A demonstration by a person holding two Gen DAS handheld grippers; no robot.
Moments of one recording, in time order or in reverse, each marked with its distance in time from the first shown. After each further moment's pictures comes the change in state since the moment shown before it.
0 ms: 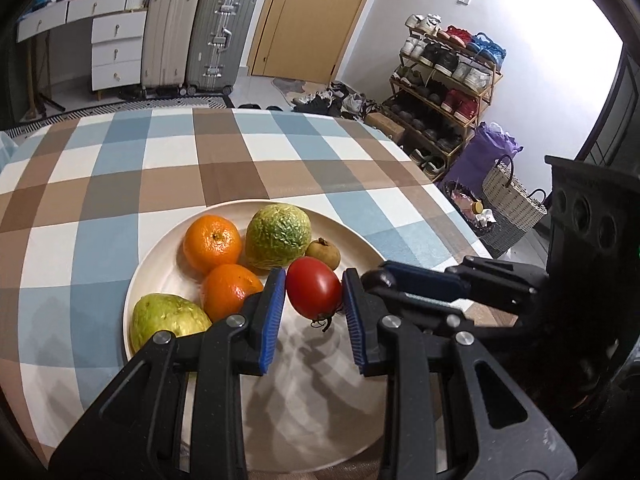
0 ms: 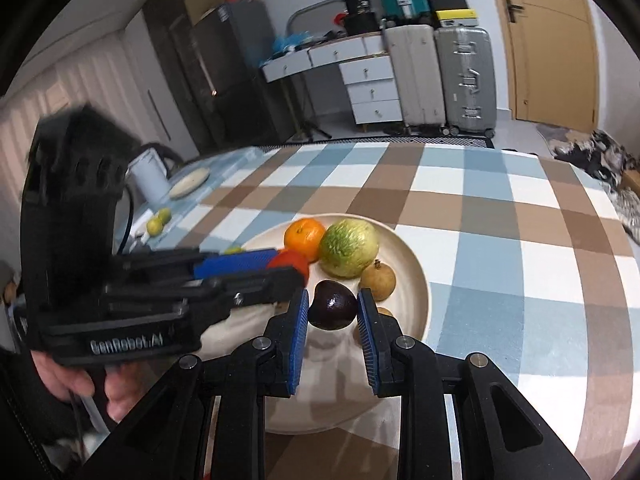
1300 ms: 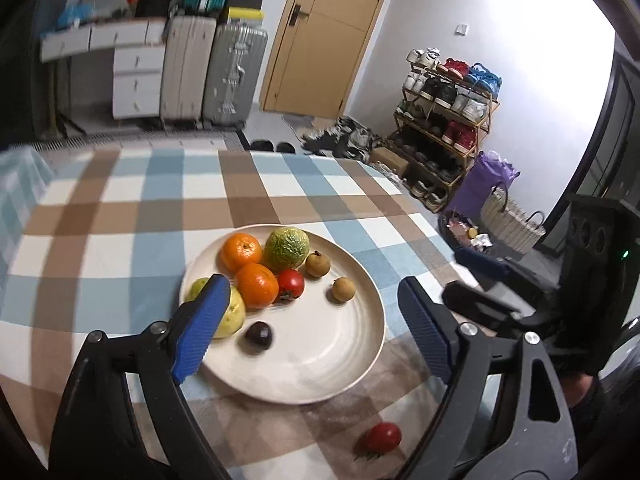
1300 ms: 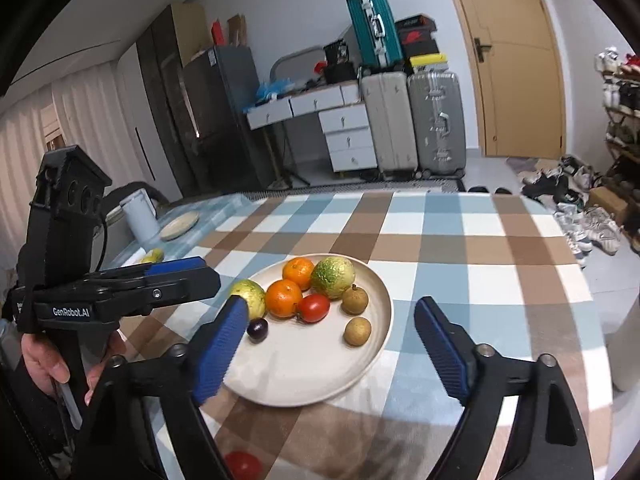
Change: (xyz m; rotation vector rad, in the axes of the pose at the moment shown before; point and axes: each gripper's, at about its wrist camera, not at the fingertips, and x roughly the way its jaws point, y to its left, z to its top) left arm -0.112 -0.026 -0.029 0.017 -0.157 0.066; right arm -0.078 0.012 -0.016 0.039 -0.202 -0.096
